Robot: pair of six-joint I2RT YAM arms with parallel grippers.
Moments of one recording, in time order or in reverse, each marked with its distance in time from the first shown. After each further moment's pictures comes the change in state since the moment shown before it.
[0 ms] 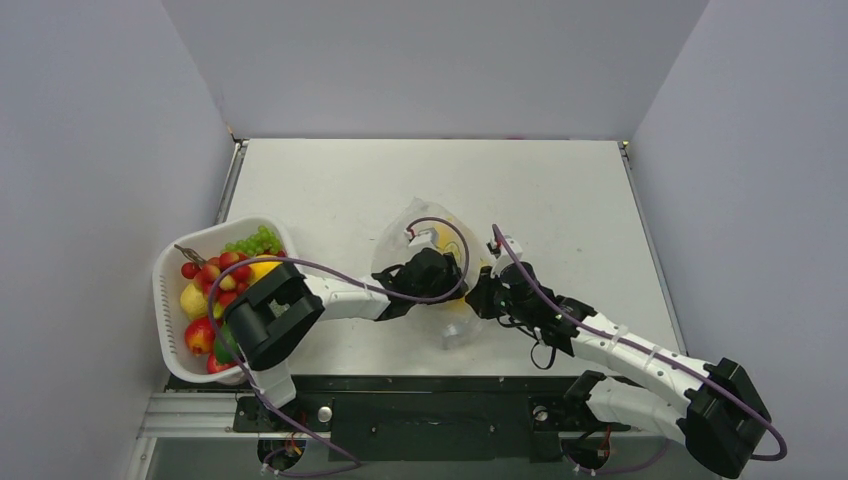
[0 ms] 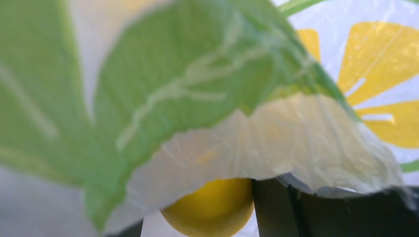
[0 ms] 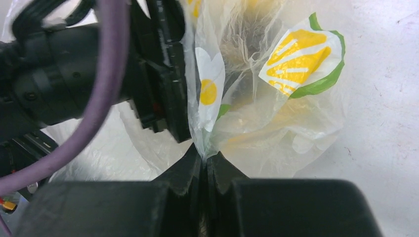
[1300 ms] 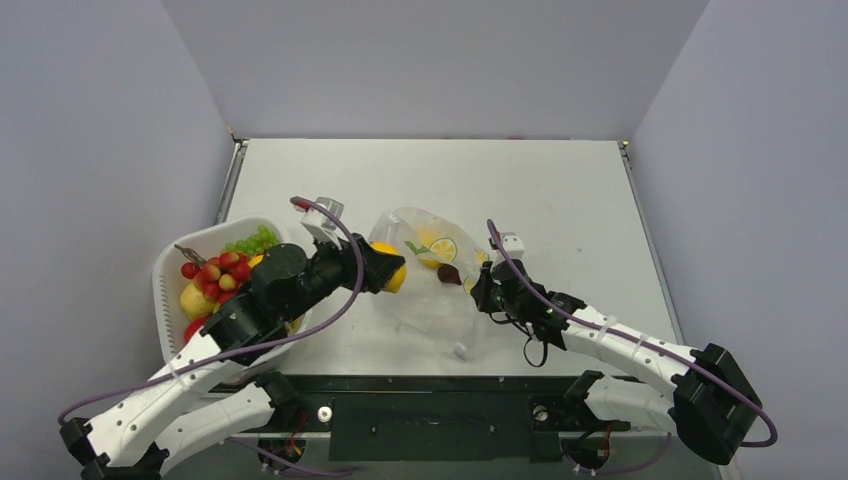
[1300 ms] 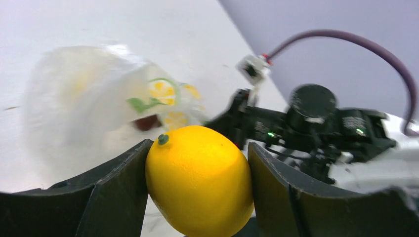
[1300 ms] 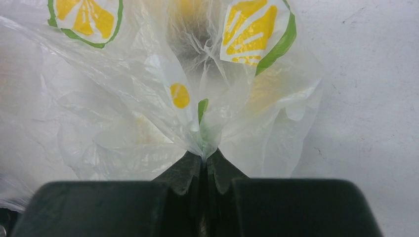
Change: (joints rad) left arm 0.109 -1.002 -0.055 -0.383 0.206 0.373; right arm 0.000 0.082 0.023 -0.002 0.157 0.041
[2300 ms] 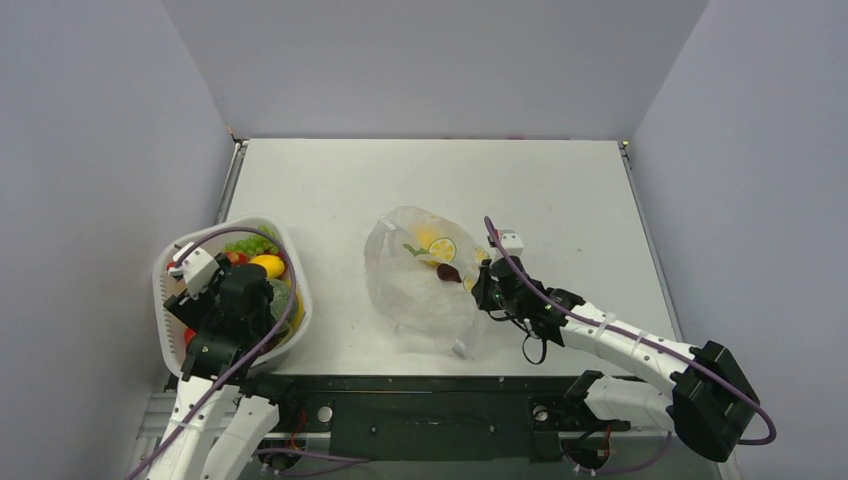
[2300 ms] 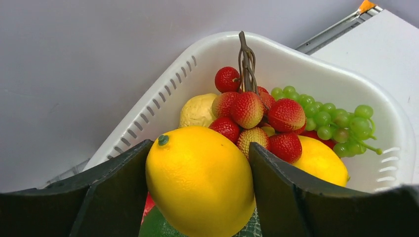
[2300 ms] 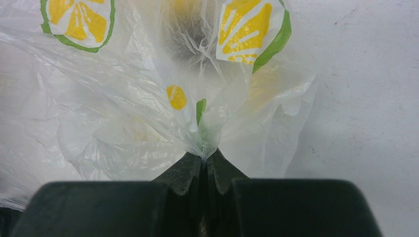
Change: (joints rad) left arm 0.554 -0.232 -0.141 -0.548 -1.186 0.095; right arm 0.000 0.018 0.037 -0.045 0.014 -0.010
